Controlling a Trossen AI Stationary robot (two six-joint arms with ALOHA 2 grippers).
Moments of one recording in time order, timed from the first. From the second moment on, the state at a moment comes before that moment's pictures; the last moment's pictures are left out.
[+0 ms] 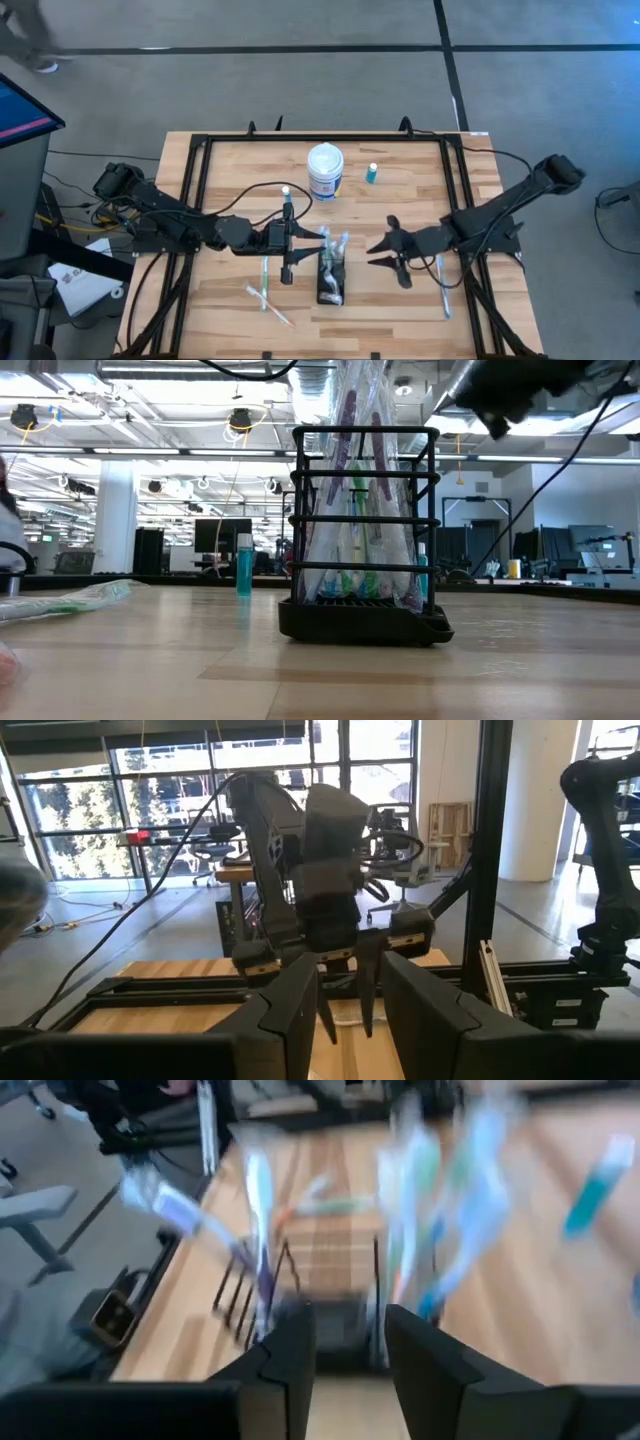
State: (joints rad) left arm -0.38 1.43 0.83 0.69 -0.40 0.07; right arm 0.47 1.13 0.62 0.05 0.29 0.31
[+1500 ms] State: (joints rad) left arm -0.38 1.43 0.83 0.60 -0.40 0.07; right arm 0.67 1.12 0.62 -0.94 -0.11 1.89
